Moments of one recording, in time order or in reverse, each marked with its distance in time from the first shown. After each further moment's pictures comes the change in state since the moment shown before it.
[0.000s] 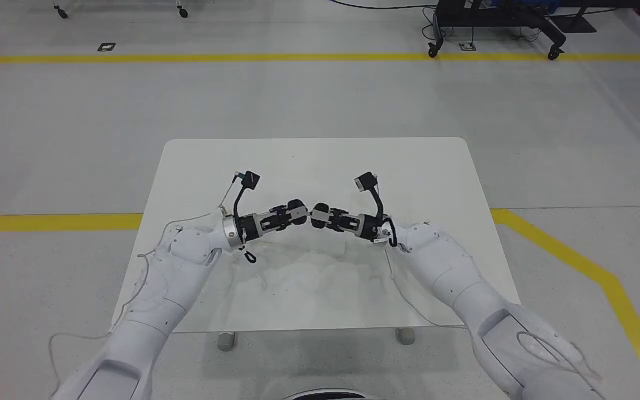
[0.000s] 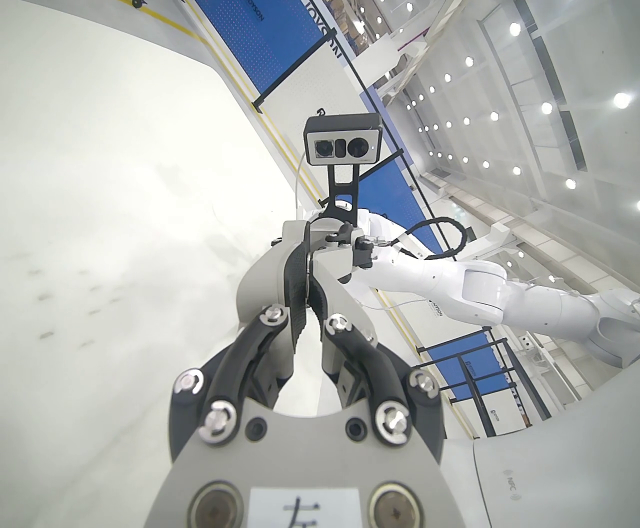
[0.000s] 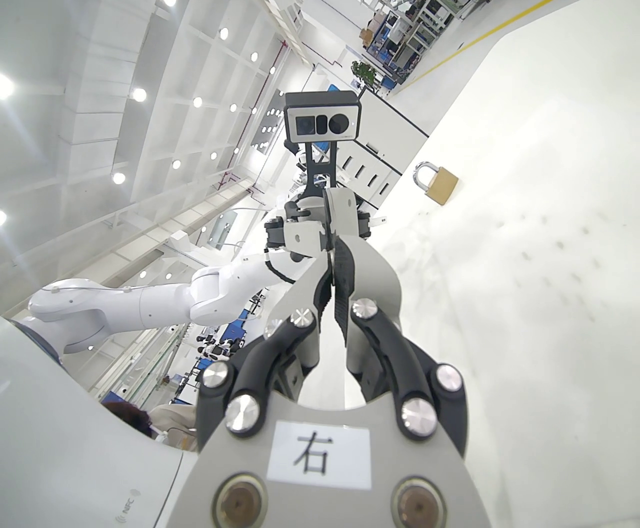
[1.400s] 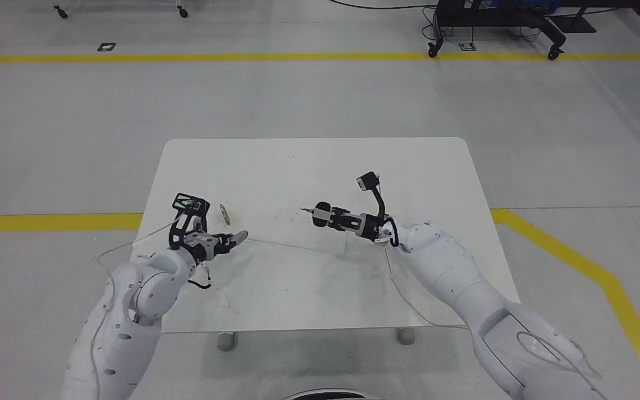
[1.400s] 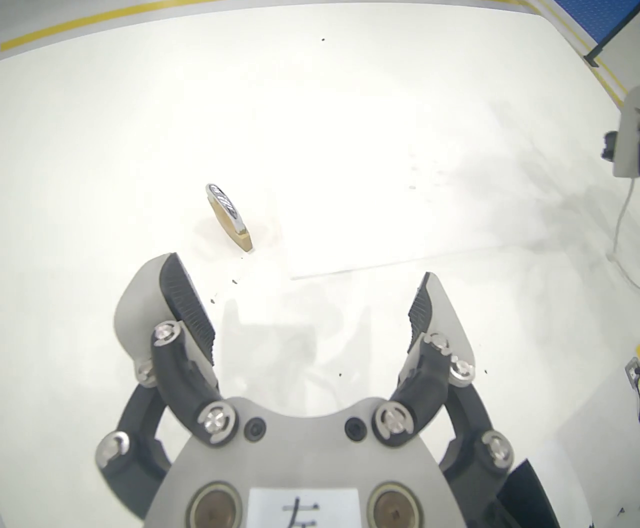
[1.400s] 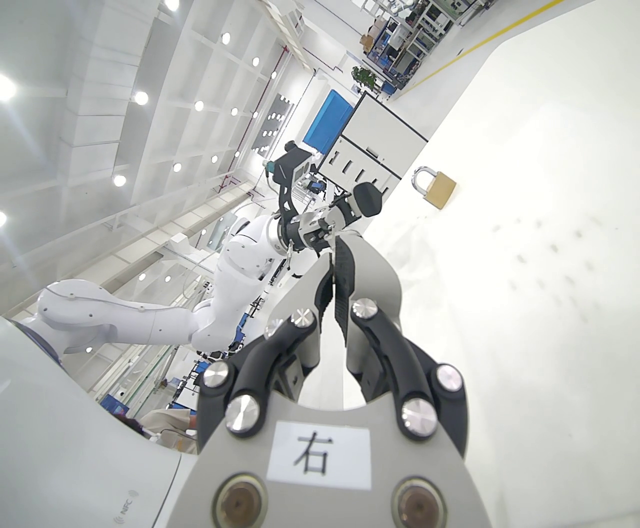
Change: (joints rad) left arm 0.487 0.134 -0.385 -0.658 1.089 0.565 0.227; right arm 0.004 0.005 -0.015 0.010 0.023 -0.021 -0.021
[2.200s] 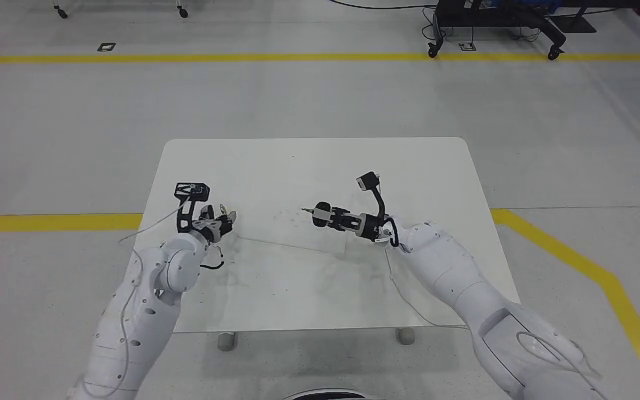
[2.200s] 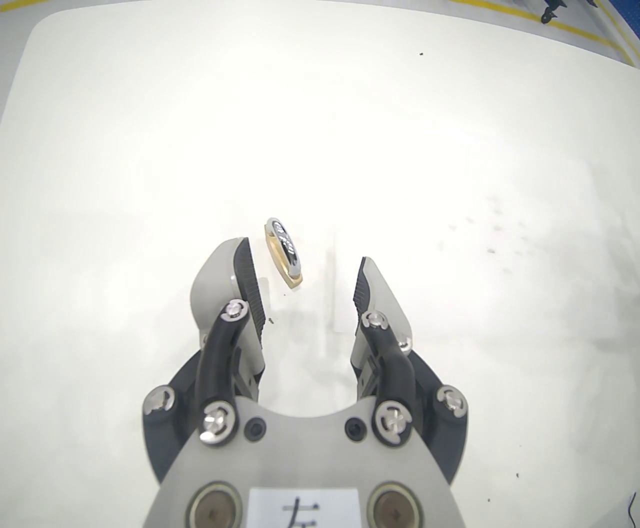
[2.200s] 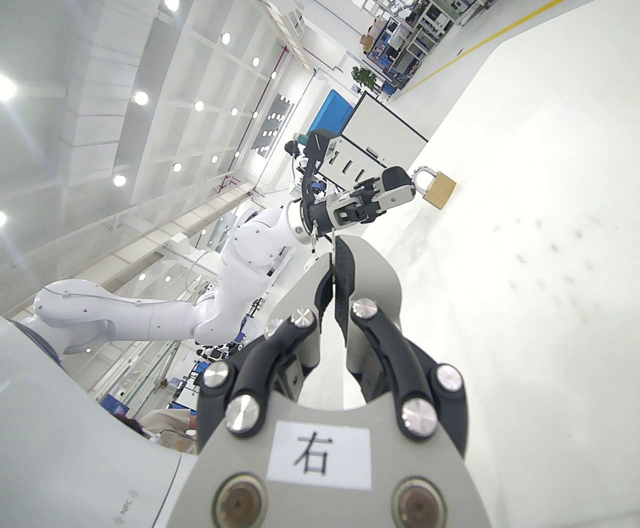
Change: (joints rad) left arm -0.154 -0.038 0.123 0.140 0.047 0.272 0.009; right arm 0.000 0.000 0.000 0.000 0.000 0.000 0.000
